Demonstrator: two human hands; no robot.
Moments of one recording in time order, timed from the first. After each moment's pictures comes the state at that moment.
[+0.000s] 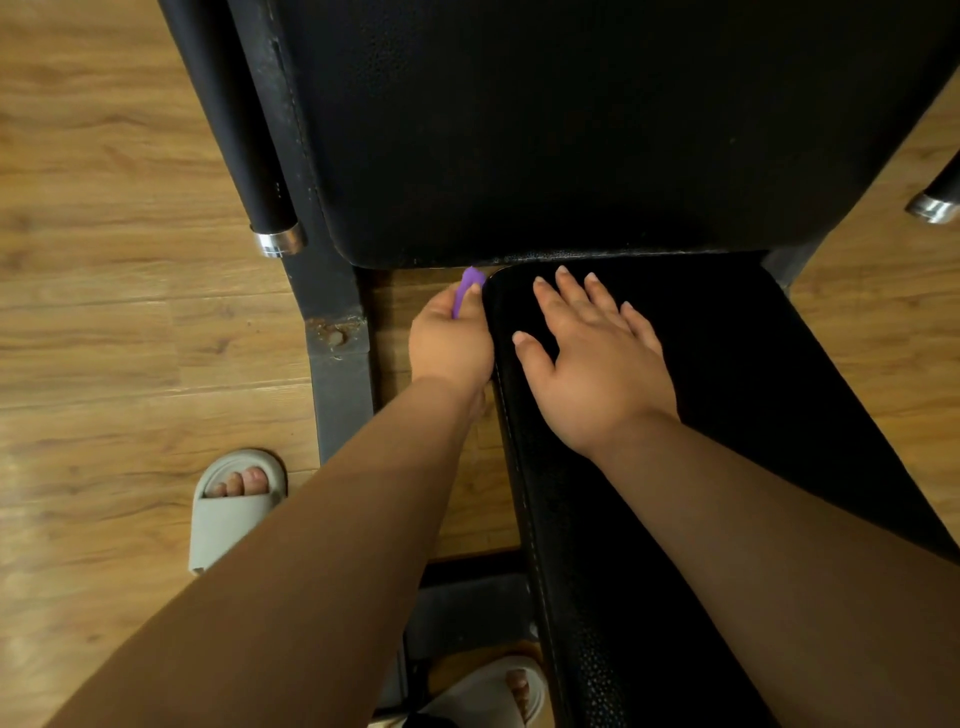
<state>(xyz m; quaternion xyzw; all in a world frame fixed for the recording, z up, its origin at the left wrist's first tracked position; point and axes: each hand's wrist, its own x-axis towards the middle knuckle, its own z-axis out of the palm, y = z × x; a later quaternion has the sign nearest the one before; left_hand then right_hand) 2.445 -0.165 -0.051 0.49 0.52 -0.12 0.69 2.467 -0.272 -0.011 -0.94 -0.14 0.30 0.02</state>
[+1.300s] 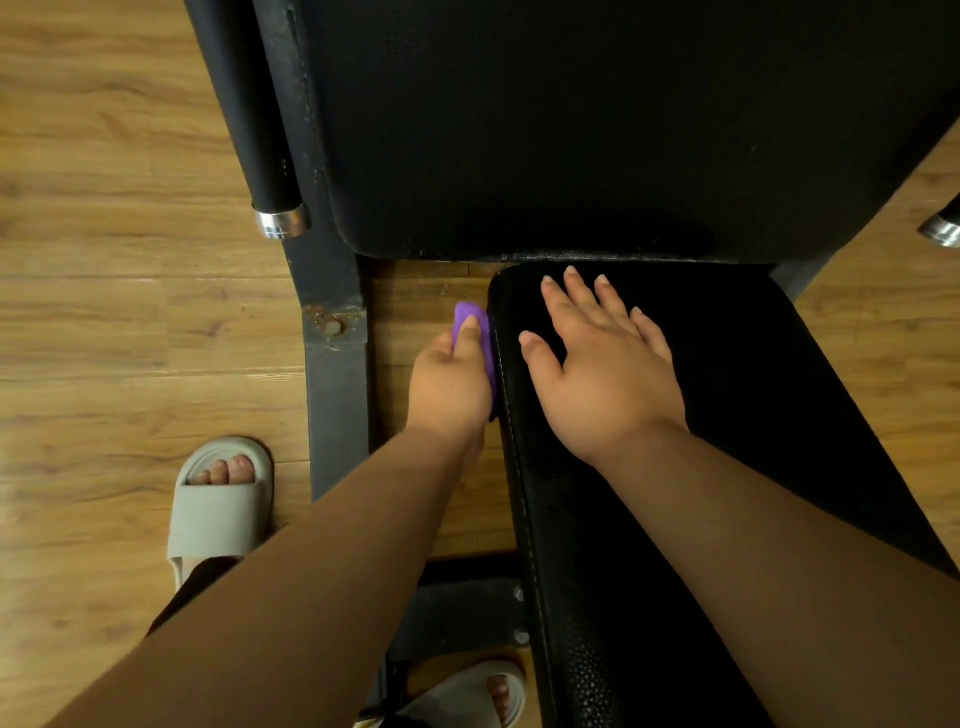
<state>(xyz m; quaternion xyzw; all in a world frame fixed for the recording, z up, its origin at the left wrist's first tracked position) 2.416 -0.171 -0.056 0.46 0.52 -0.16 0.71 2.467 -0.271 -0.011 -0.94 -0.15 0.31 0.01</state>
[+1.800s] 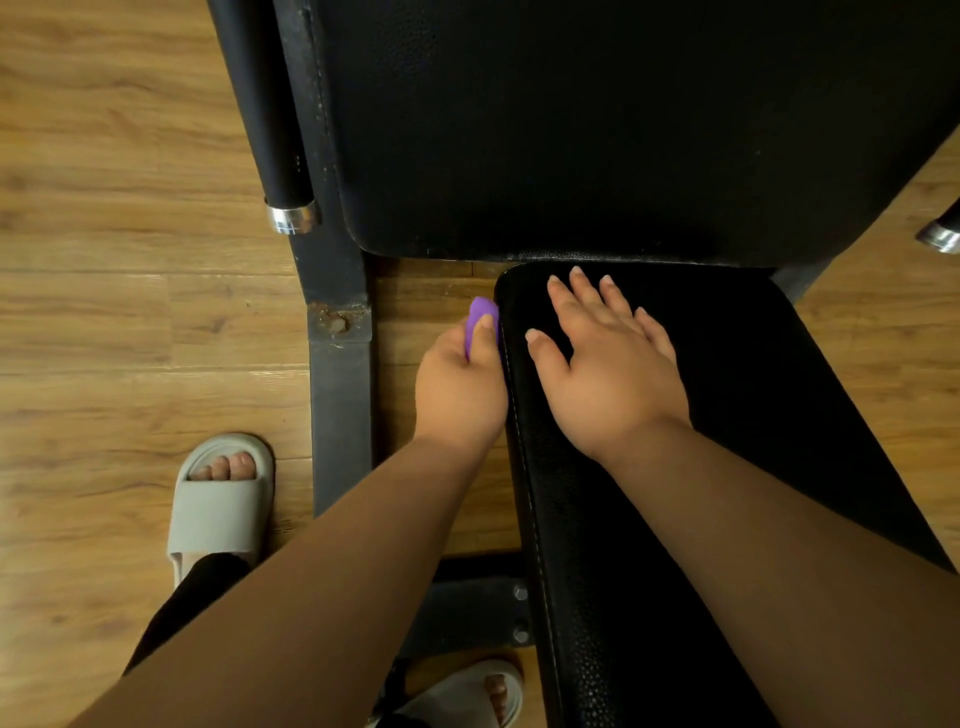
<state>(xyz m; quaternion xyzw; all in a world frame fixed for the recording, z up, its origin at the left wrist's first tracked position) 2.408 -0.171 -0.045 0.58 0.45 -0.11 0.67 2.467 -0.271 -0.010 -0.94 -0.15 0.30 0.01</state>
